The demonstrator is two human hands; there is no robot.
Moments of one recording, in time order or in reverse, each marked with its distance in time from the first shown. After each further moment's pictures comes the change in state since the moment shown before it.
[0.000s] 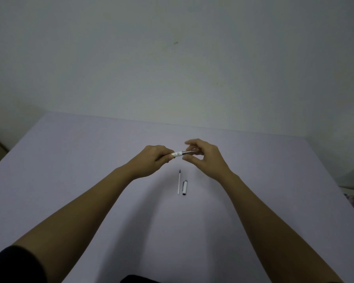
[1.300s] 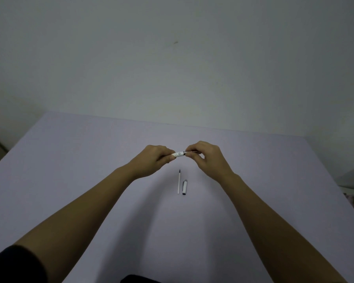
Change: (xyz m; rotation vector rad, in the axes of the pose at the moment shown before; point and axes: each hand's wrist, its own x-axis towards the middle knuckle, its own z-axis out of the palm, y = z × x) left_hand -0.001 0.010 -0.004 0.022 -0.004 0.013; right_hand -0.001 -0.004 -0.001 -0.136 0.059 -0.123
